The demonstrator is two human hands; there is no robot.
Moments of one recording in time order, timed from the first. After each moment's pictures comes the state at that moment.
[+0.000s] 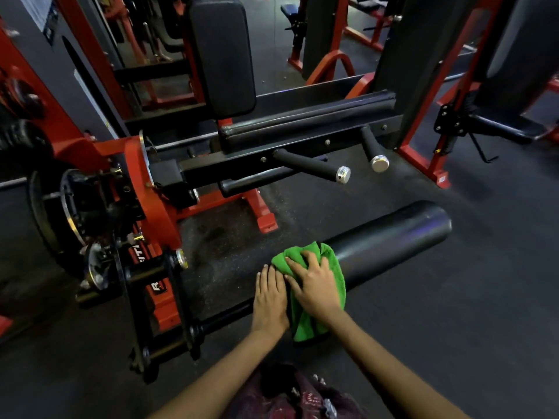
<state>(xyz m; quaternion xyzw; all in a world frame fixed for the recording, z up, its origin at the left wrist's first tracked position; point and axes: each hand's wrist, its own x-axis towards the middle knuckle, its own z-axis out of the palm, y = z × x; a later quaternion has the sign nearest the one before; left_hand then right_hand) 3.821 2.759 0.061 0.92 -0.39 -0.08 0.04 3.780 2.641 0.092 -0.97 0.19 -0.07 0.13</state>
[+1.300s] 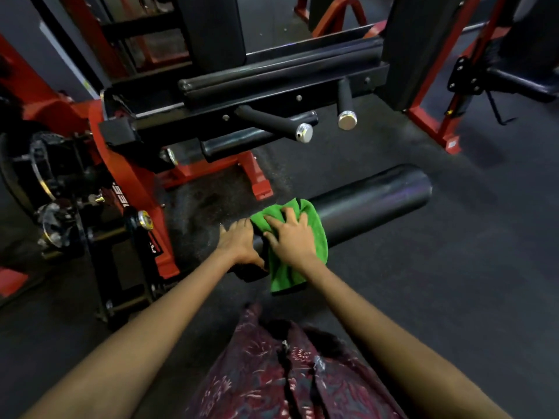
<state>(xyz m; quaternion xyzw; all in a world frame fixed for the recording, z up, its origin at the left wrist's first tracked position) 3.857 2.702 0.107 0.92 -0.30 -0.24 -0.02 3.772 2.591 0.107 -0.97 0.18 0.02 0.18</state>
